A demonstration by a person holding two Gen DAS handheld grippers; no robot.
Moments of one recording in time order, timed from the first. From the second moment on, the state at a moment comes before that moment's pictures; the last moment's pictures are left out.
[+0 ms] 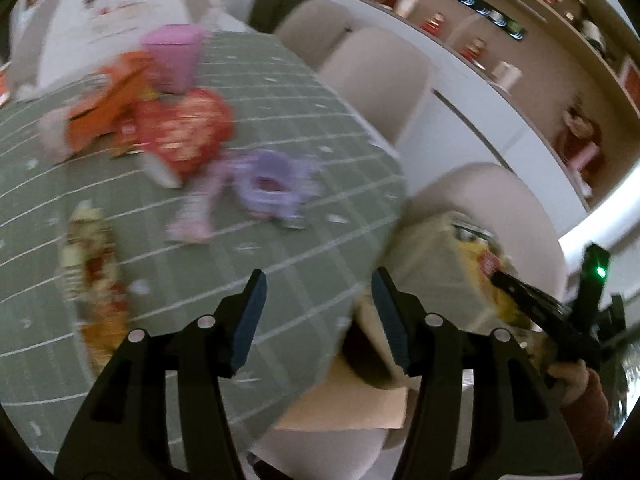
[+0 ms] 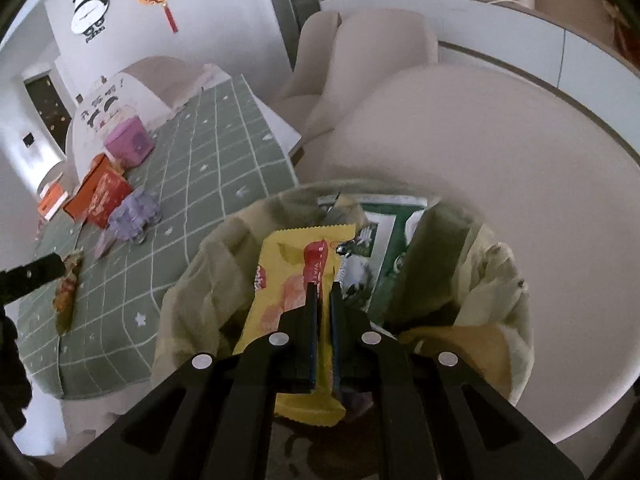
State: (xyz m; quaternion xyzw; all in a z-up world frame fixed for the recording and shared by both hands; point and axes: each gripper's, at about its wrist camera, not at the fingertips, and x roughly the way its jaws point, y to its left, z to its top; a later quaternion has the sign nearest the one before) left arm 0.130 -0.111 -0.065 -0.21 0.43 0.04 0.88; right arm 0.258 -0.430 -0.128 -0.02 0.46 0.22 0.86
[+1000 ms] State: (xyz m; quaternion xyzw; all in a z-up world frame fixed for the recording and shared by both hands) left arm 0.078 0.020 -0.110 -0.23 0.45 0.17 0.84; right arm 0.204 -0.366 -0.060 0.00 0.40 0.25 0.88
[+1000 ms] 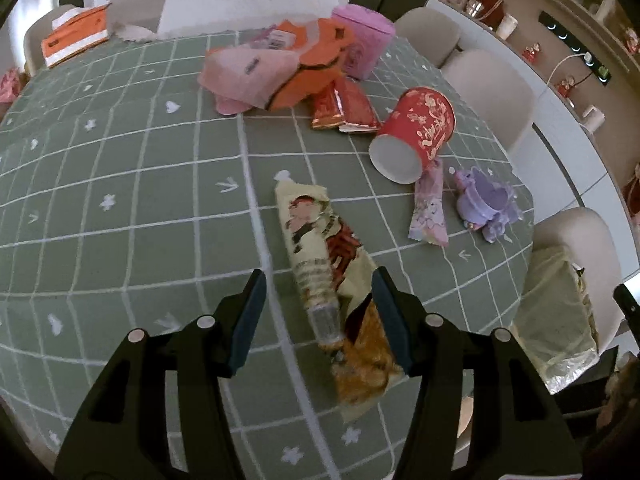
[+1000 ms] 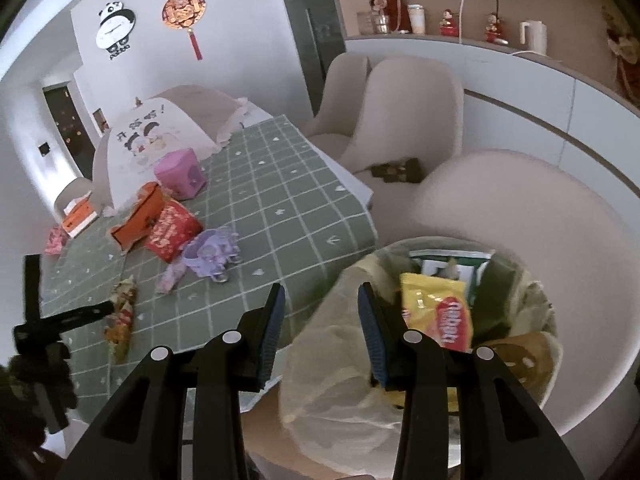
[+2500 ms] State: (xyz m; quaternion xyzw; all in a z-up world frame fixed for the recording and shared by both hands) left arm 0.041 0.194 -0.090 -0.19 0.46 0.11 0.86; right arm 0.251 -0.087 -0.164 -0.06 0.47 0.27 0.84
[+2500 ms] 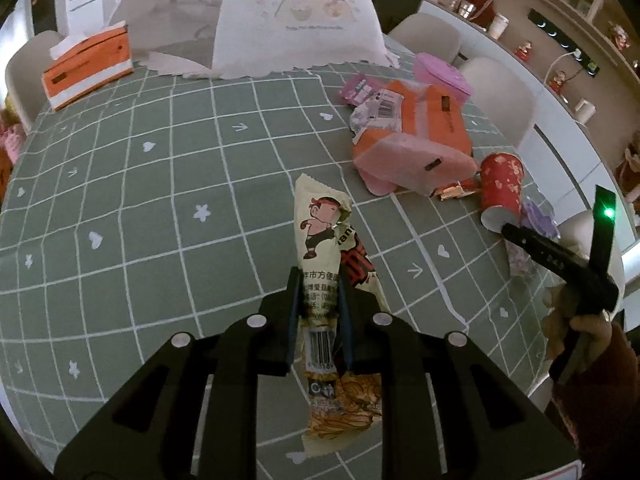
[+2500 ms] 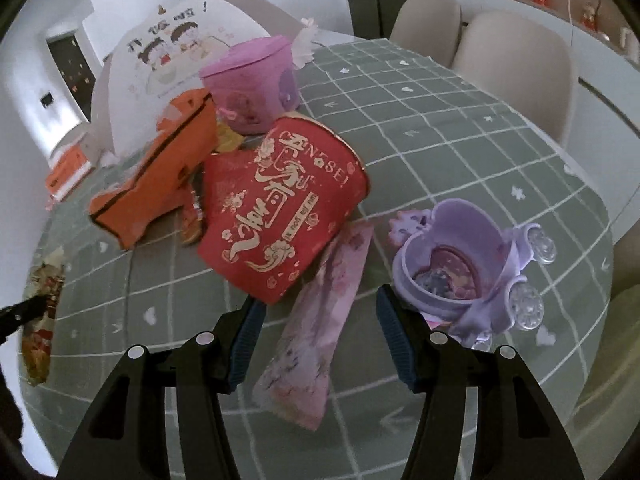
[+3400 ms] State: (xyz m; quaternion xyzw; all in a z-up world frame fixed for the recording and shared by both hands) left arm 0.068 0.163 -0.060 -0.24 0.40 0.04 0.88; right arm 0.188 -0.125 -0.063 -0.07 0.43 0.29 0.85
